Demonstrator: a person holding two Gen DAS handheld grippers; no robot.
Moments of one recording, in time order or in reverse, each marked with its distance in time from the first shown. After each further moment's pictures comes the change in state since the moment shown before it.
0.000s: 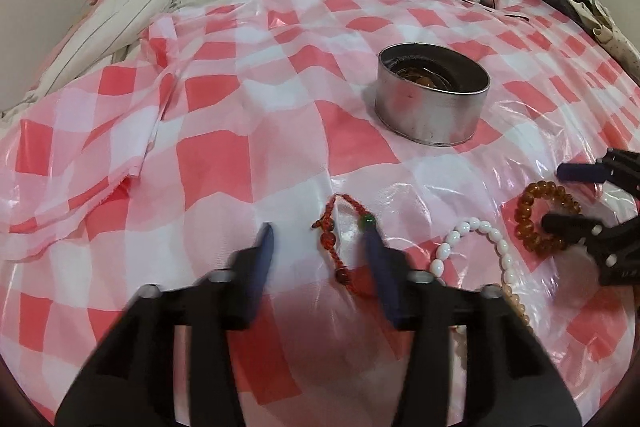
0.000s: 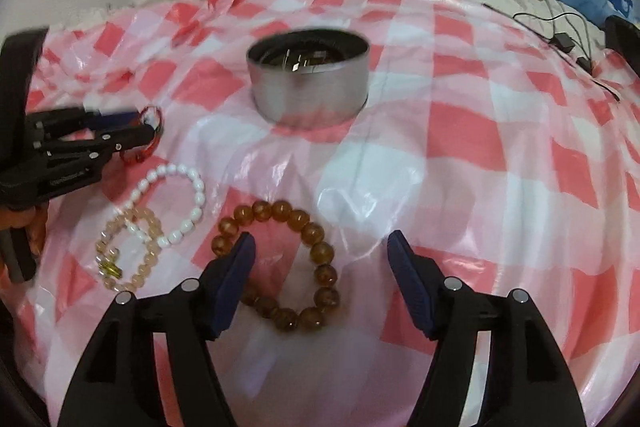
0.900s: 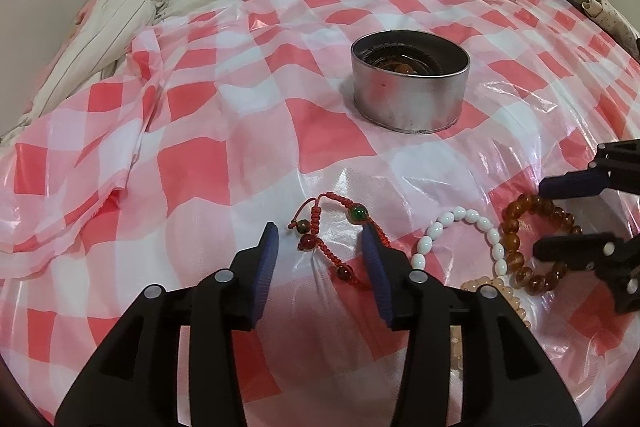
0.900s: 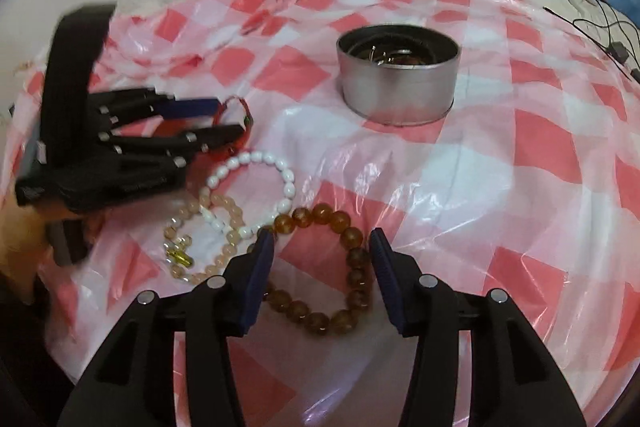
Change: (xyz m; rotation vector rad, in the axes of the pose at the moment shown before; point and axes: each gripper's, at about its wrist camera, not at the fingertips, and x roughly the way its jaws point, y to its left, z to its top) left arm 0.001 -0.016 0.000 0.072 0.010 0.021; right arm -0.009 0.013 0.001 -0.023 -0.011 0.213
